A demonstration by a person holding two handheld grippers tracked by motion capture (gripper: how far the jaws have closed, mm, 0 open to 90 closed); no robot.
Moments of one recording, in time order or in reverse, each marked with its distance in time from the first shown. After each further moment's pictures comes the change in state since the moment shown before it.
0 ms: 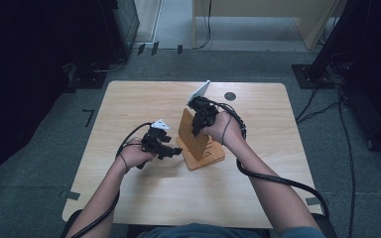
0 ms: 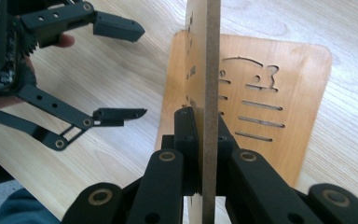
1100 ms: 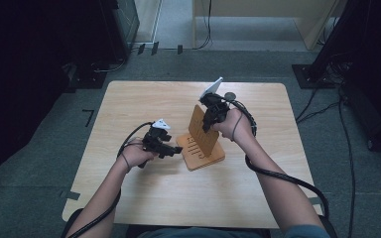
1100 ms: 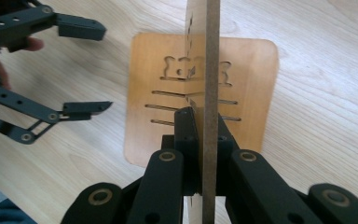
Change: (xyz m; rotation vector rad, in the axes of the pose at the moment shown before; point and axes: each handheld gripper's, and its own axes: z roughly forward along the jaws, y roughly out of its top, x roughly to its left) left arm 0.004 0.000 0.006 -0.009 0.023 0.000; right arm -0.035 -0.003 -0.007 -0.018 -0.019 0.051
